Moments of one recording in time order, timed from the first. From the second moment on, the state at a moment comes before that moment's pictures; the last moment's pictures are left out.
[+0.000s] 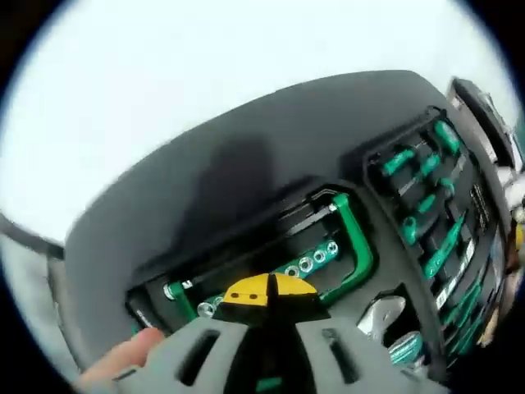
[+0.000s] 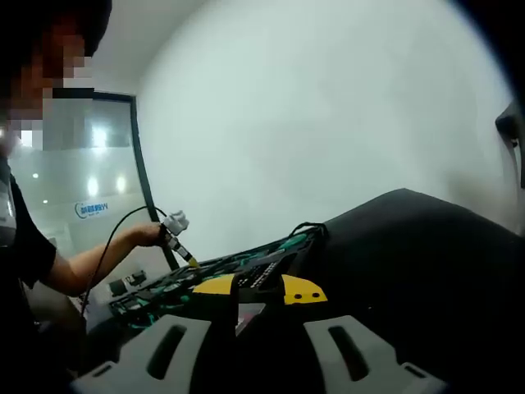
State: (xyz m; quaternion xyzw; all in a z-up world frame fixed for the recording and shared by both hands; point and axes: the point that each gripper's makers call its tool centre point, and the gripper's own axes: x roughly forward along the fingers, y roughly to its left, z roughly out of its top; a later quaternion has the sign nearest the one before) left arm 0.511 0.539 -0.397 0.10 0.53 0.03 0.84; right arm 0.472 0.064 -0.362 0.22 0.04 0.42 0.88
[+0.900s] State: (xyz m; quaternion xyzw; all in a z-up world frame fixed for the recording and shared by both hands) left arm 0.497 0.578 -0.406 0.12 0.55 0.05 0.82; right arm 0.473 0.065 -0.366 0.21 0.05 0.42 0.88
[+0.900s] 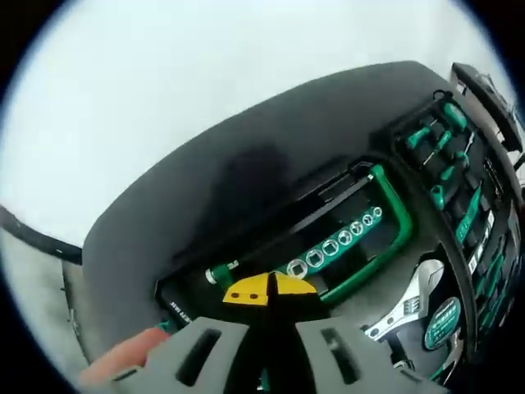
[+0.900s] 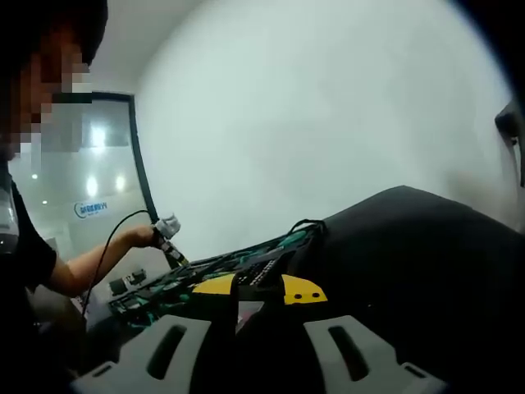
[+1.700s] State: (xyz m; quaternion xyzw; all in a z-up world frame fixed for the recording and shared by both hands) left arm 0.369 0.542 -0.304 0.03 0.16 0.10 0.98; right arm 0.474 0.067 -0.371 0.20 0.06 0.41 0.89
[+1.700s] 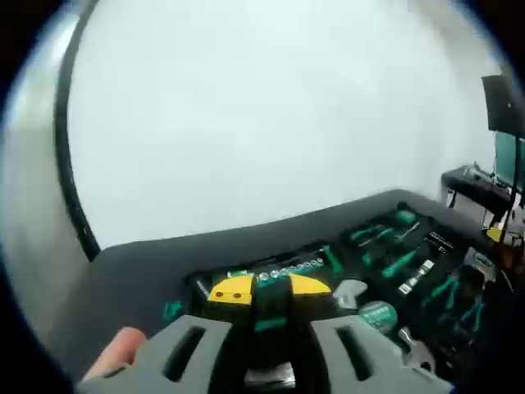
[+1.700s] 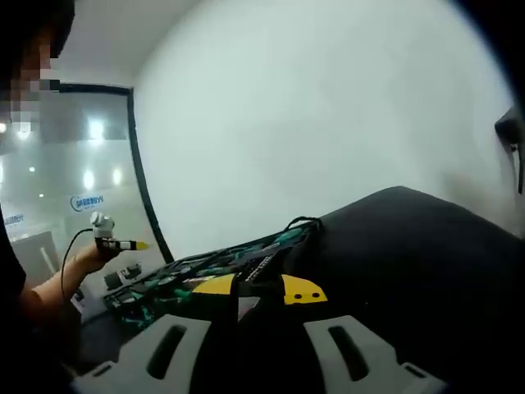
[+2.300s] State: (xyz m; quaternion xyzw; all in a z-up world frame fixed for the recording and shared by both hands) left arm 0.294 0.497 -0.345 -0.02 0.08 0.08 0.99; right arm 0.467 0.071 -0.371 0.18 0.05 0.42 0.89
